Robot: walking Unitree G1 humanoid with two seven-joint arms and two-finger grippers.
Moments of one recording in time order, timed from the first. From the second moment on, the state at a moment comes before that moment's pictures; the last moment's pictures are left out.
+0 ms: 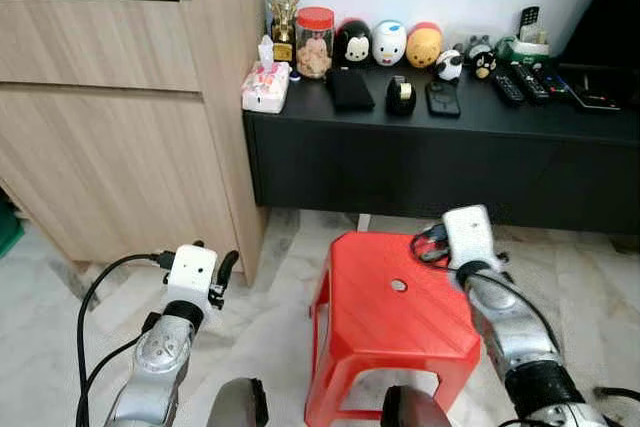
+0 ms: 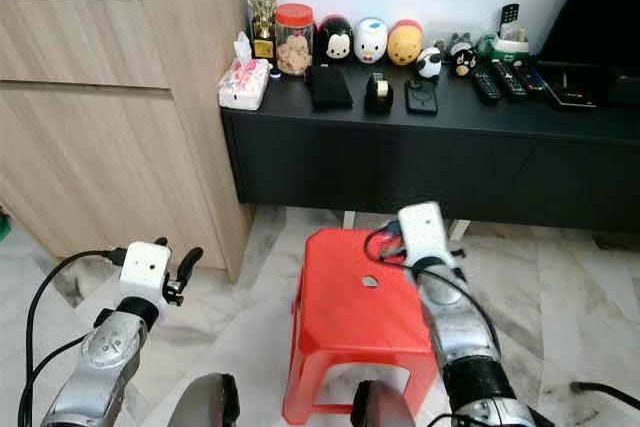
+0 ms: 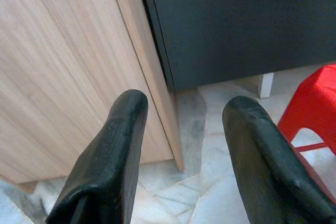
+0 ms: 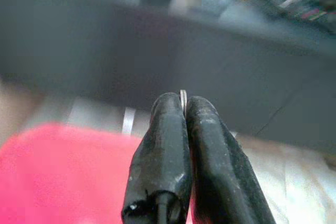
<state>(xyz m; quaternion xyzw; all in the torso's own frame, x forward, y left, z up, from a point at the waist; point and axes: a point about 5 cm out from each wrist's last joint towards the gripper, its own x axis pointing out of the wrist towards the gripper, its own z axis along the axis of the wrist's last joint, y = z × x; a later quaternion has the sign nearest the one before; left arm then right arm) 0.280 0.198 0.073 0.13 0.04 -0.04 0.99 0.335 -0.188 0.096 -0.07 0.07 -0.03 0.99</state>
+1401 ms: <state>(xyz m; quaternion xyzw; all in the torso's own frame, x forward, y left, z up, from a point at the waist) 0.258 0.213 0.026 0.13 0.12 -0.01 0.99 0.318 -0.174 0.105 0.04 -0.03 -0.07 1.00</state>
